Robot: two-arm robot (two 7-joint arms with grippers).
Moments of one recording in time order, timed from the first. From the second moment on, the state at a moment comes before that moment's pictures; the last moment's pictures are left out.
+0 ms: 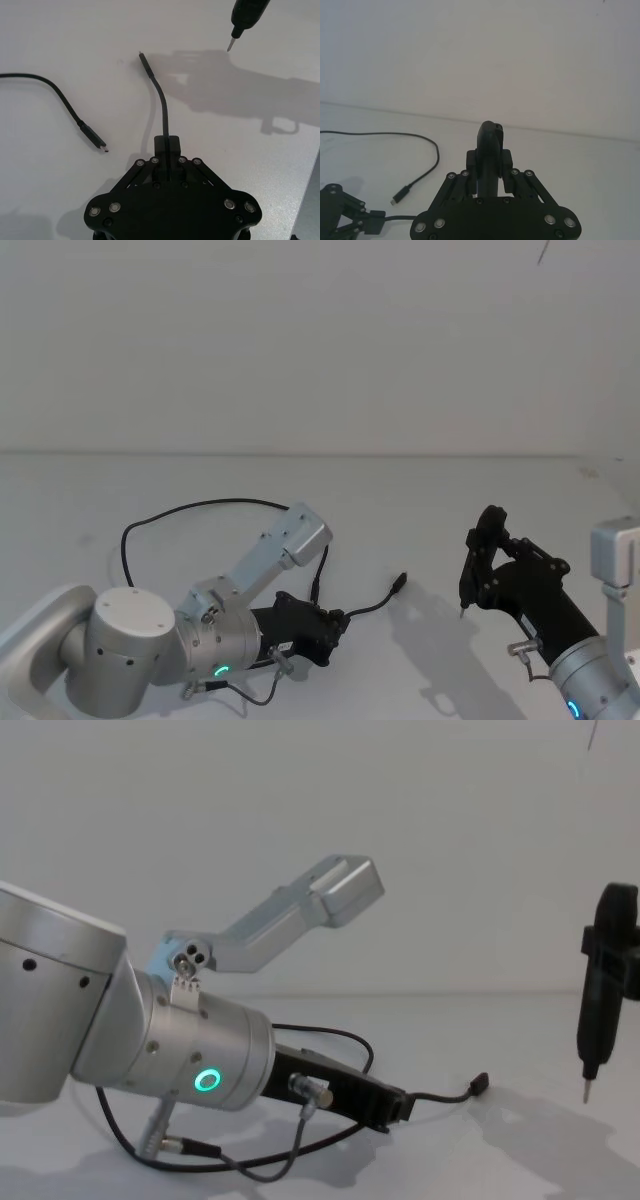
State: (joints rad) left arm -0.49 0.32 0.65 -1.48 -0.33 0.54 -0.43; right arm -0.01 0.34 -0.22 -1.77 0.29 0.03 0.07
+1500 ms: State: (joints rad) left arm -0.42 0.49 0.59 -1.73 -0.29 0.36 -0.51; right arm 0.08 0.30 -0.19 -1.89 0.32 0.08 0.14
